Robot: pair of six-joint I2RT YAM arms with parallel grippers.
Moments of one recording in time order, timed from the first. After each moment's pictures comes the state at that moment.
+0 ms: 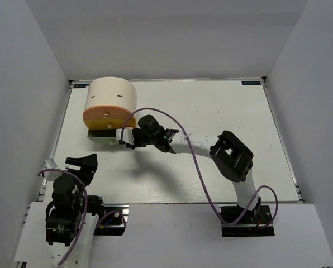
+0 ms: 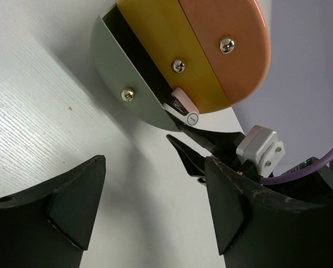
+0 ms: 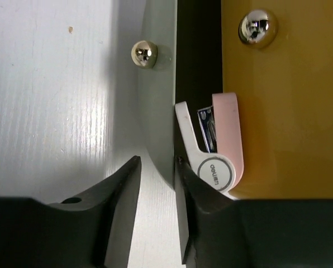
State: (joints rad) left arm -0.07 0.01 0.64 -0.93 -0.23 -1.02; right arm 1.02 2.03 1.43 0.09 -0.25 -0.74
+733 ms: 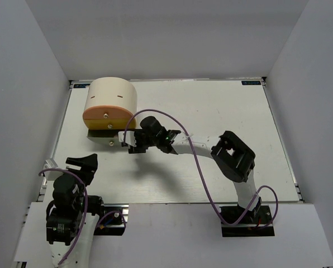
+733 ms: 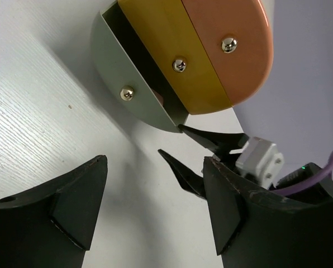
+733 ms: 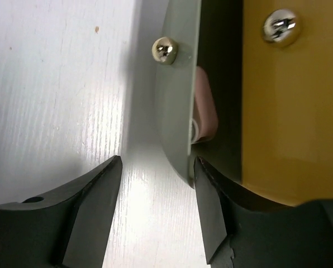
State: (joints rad) left arm -0.07 0.01 0.63 -0.92 -0.23 -1.03; right arm 1.01 2.01 1.39 0.09 -0.33 -0.75
